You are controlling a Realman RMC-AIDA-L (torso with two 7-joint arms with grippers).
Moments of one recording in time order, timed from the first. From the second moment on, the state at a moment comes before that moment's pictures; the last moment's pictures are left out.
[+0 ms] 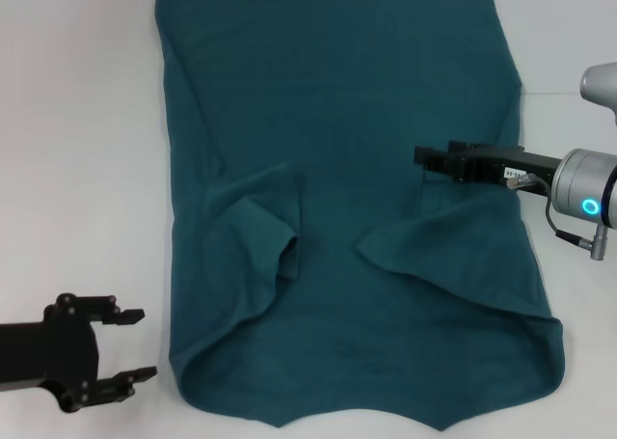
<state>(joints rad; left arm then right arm) -0.16 -2.17 0.90 1.27 2.19 1.53 -1.16 0.61 2.09 -1.06 -0.59 -1.70 -0.81 1.78</state>
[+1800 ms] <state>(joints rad) -0.32 -2.16 1.02 1.22 2.36 1.57 -2.05 0.63 2.09 -1.09 -0.72 -1.87 -0.92 1.93</state>
